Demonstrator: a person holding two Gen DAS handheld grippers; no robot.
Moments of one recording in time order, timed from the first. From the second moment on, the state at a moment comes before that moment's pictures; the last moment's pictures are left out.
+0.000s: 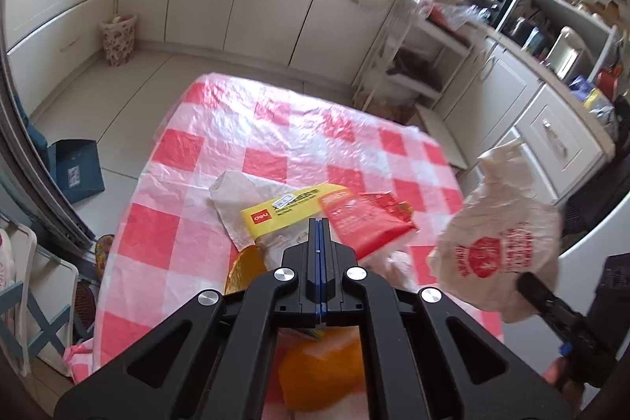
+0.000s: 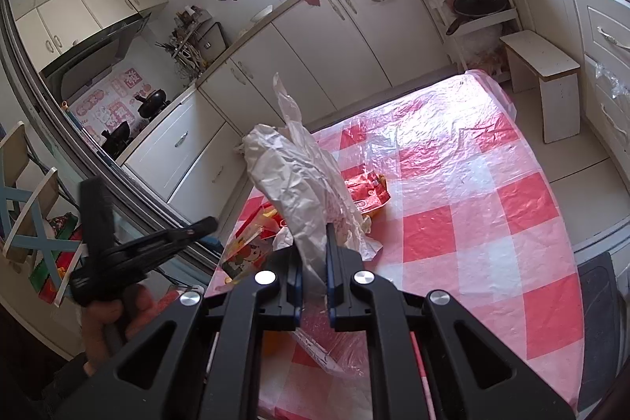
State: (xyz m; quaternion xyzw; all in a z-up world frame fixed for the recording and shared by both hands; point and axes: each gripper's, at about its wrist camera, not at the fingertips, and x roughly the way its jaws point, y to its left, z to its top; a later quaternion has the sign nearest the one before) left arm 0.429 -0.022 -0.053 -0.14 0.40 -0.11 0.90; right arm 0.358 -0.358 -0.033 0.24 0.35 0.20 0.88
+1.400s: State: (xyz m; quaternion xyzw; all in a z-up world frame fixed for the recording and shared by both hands) left arm 0.435 0.025 -0.061 -0.38 0.38 -0.18 0.82; right arm 0.338 -0.351 -0.023 0.24 0.32 0.21 0.89
